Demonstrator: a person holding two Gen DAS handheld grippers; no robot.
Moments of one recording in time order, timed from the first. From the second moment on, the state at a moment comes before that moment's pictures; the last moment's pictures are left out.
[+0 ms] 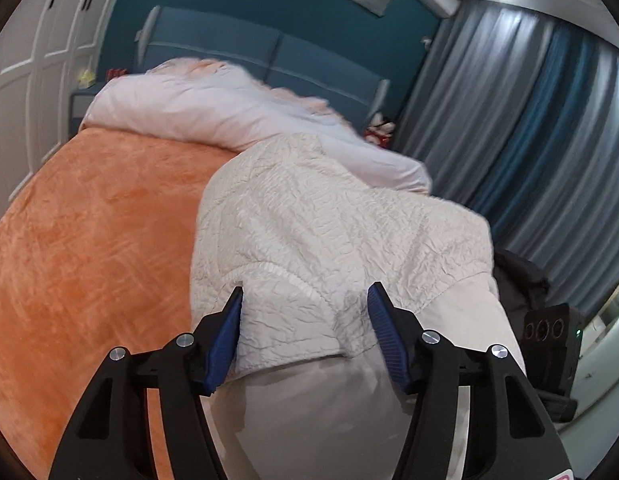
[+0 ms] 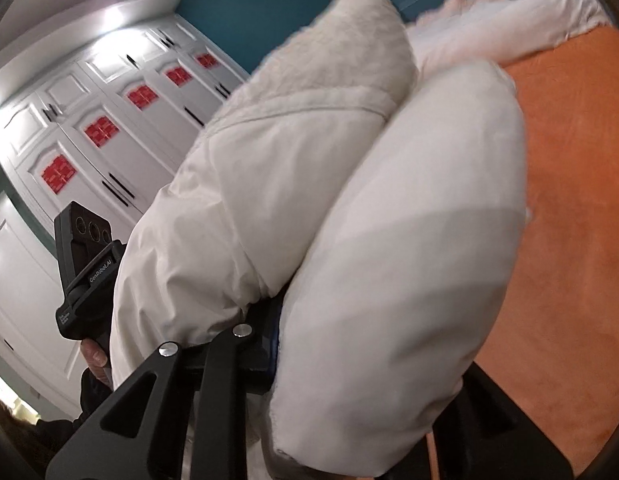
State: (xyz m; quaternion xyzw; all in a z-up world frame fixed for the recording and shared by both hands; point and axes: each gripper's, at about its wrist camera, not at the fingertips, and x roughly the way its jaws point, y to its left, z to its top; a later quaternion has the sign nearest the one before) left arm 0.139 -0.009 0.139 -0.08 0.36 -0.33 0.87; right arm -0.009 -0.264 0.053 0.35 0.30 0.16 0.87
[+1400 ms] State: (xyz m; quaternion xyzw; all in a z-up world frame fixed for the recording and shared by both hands) left arm 0.291 0.090 0.021 -0.09 0.40 -0.23 0.88; right arm 0.198 -0.184 -0.087 0.31 0.39 0.17 0.85
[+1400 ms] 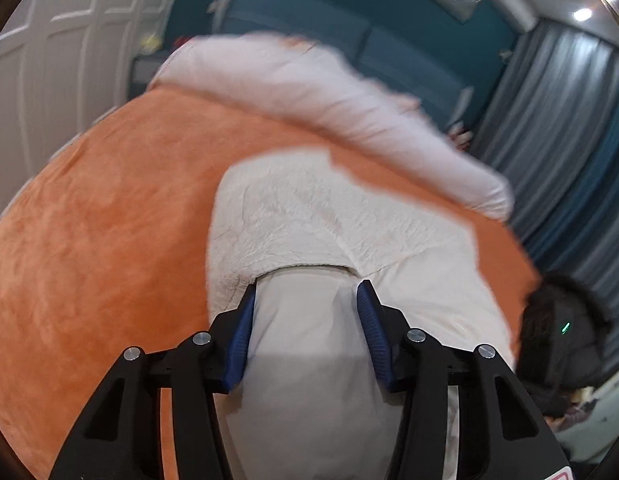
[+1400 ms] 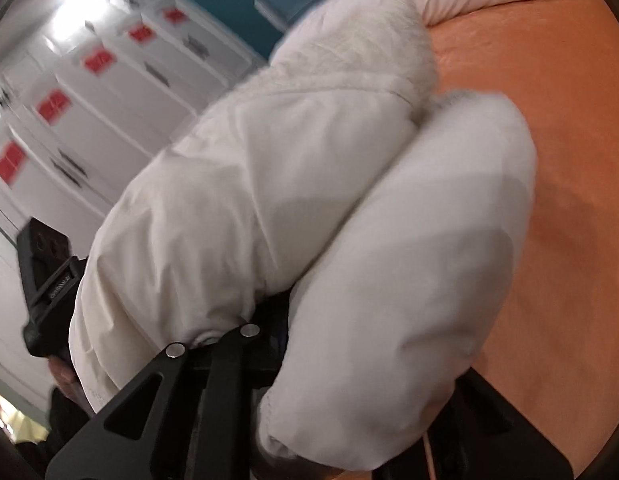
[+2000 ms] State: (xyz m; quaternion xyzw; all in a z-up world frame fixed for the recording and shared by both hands) left arm 0.216 0.112 0.031 -0.02 0.43 -0.16 0.89; right arm 0.087 -0.193 -0.019 0.27 0.41 0.07 0.87
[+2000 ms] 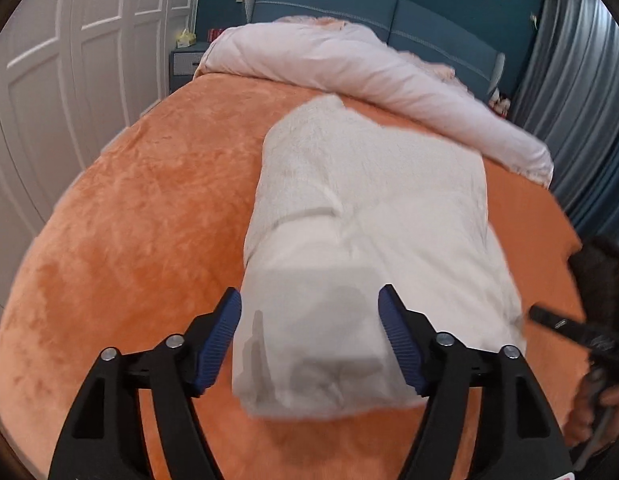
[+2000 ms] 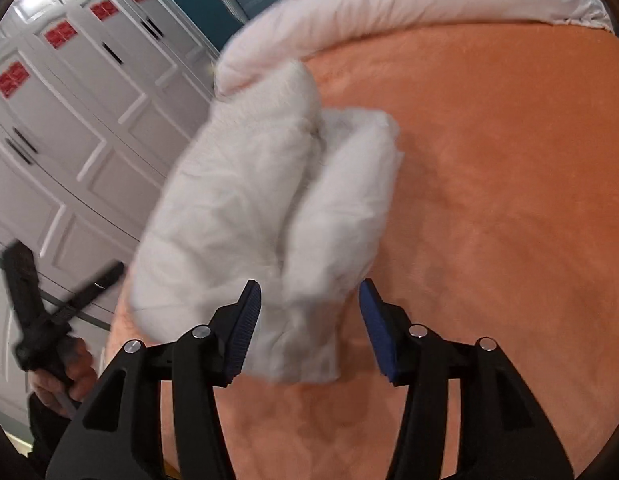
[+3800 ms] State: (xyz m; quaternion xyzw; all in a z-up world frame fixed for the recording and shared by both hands) left arm 0.194 0.114 0.006 0.00 0.47 -0.06 0.88; right arm 0.192 -0.111 0.008 0.19 0.40 0.00 0.89
